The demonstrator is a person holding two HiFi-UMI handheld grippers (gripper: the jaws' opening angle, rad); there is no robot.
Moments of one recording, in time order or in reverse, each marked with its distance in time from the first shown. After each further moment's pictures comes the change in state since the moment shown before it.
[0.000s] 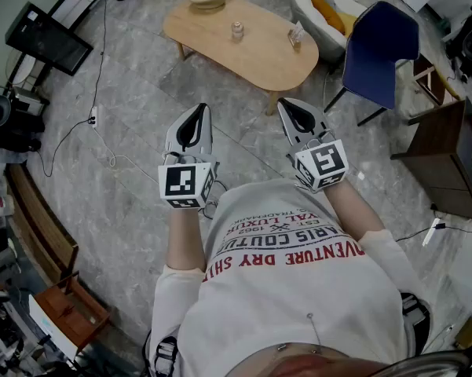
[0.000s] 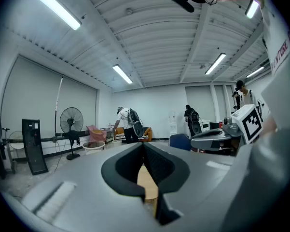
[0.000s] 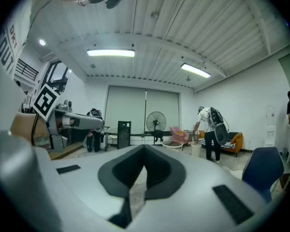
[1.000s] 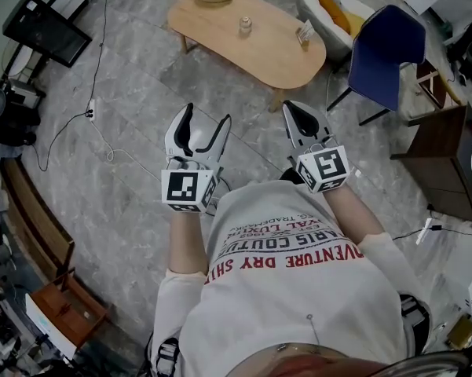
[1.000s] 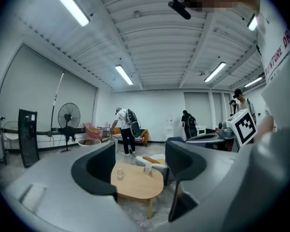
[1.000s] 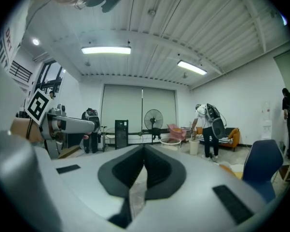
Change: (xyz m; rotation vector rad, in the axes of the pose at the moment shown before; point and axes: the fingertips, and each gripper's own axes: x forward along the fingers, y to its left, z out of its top) left arm -0.015 0.033 -0.019 -0.059 -0.036 -0.045; right arm 0.032 0.023 -0.009 0.044 0.016 -0.042
